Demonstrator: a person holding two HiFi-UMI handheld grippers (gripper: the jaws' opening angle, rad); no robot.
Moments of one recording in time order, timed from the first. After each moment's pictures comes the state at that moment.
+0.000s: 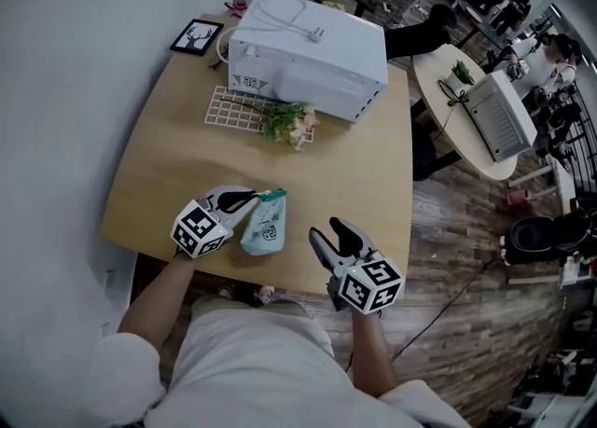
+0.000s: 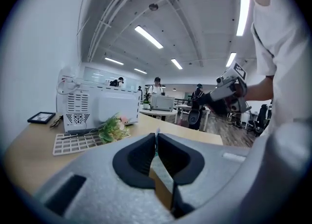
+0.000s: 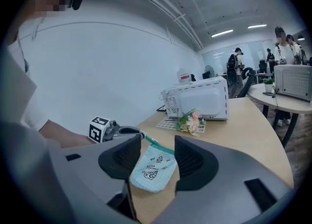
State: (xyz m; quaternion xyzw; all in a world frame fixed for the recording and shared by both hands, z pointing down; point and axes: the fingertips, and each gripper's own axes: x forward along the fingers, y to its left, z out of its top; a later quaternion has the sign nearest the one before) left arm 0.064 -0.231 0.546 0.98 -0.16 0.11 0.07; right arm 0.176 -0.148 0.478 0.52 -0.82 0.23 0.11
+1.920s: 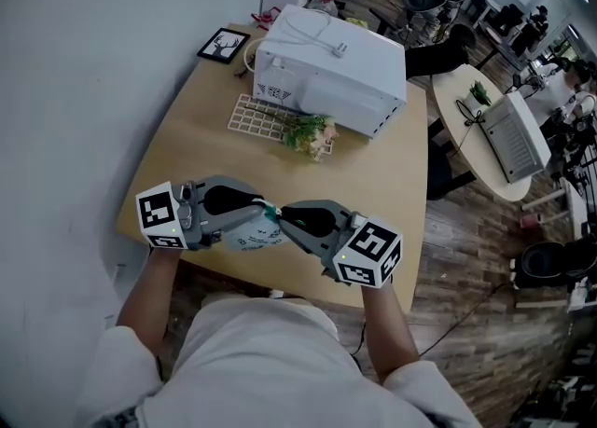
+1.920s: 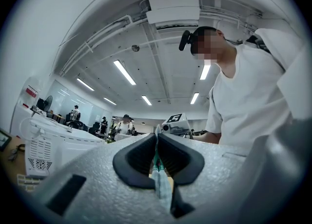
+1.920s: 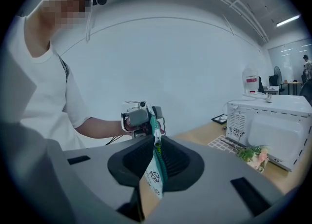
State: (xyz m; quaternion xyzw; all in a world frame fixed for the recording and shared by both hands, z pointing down) left arm 0.018 -0.178 0.357 0.99 0.03 -0.12 0.04; right arm 0.044 -0.168 0.400 0.21 -0.96 0.13 0.14
